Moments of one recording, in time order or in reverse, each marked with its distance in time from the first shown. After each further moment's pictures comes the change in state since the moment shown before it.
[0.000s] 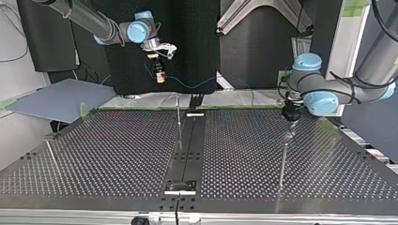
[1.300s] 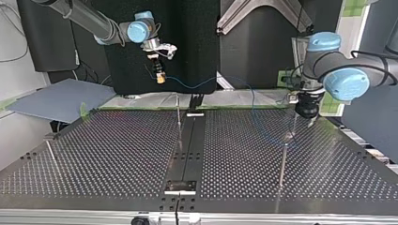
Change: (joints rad) left arm 0.031 0.249 -0.077 -0.059 -0.014 -0.063; right arm 0.000 0.001 0.000 -0.015 -0.003 0.003
